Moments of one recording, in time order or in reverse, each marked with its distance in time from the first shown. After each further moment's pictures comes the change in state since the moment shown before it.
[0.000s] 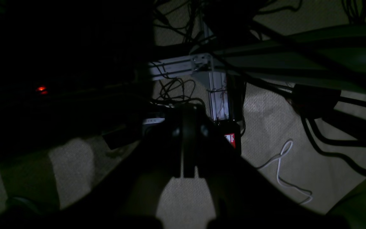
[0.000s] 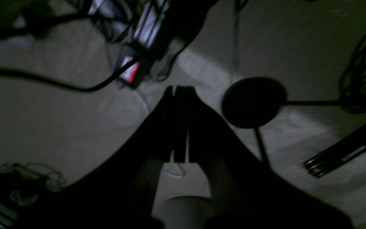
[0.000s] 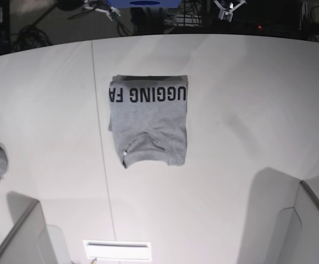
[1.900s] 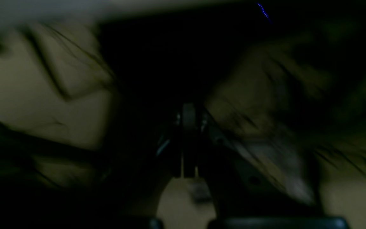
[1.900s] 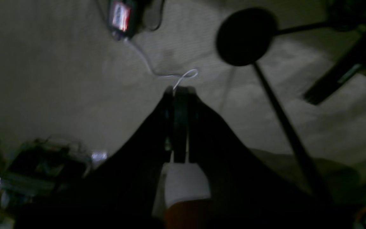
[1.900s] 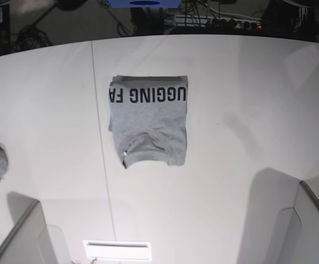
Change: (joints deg) left arm 38.2 -0.7 -20.5 35.9 -3.0 -16.0 -42.5; right arm -43.3 2.8 23.8 73.8 -0.1 15.0 -38.9
